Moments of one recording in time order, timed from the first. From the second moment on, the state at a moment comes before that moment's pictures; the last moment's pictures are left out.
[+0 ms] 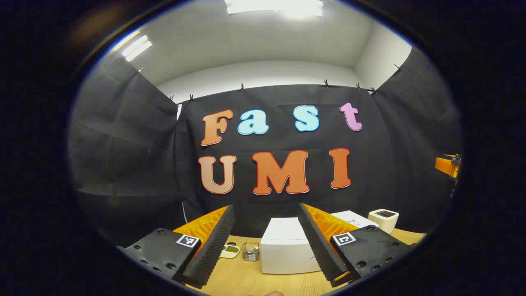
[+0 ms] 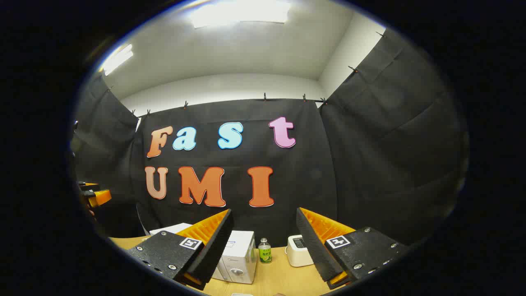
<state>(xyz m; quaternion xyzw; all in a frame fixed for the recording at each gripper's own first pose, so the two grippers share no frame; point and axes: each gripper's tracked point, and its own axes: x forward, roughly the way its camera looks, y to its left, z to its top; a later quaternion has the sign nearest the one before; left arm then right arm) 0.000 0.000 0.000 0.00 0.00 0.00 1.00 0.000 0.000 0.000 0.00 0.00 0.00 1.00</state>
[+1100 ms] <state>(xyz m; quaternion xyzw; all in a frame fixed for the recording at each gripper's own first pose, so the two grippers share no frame) 0.005 -0.014 0.002 0.01 0.00 0.00 1.00 0.012 0.005 0.010 -0.05 0.01 0.03 1.00</state>
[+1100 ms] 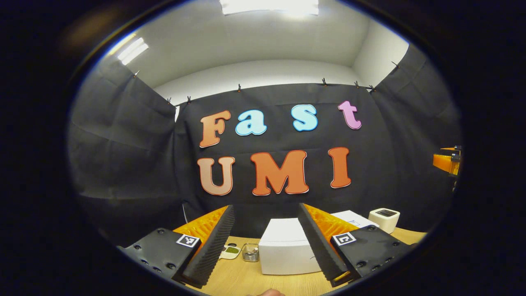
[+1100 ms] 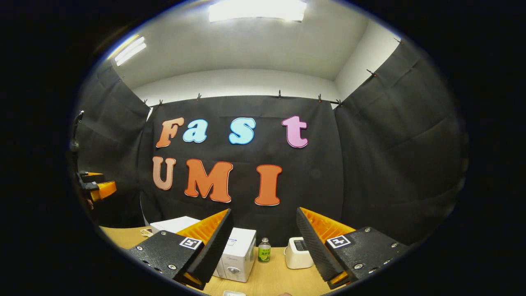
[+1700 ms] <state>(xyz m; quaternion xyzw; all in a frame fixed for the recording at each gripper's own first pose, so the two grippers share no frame) -0.001 -0.023 -0.001 0.00 0.00 -0.01 1.00 0.005 0.003 0.006 -0.05 0.01 0.03 1.00</state>
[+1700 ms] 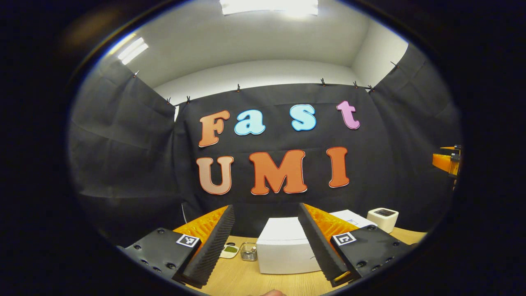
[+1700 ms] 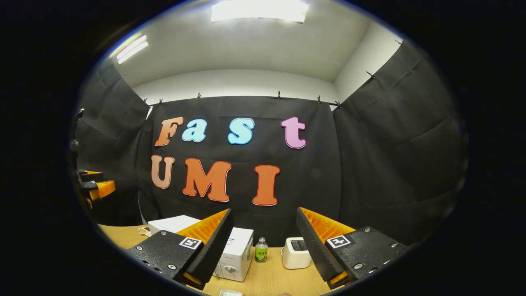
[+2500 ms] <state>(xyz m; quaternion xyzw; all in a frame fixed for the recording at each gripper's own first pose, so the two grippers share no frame) -0.008 -0.066 -0.016 -0.01 0.00 -0.04 1.00 -0.006 -0.014 -0.011 -0.05 0.01 0.03 1.00</state>
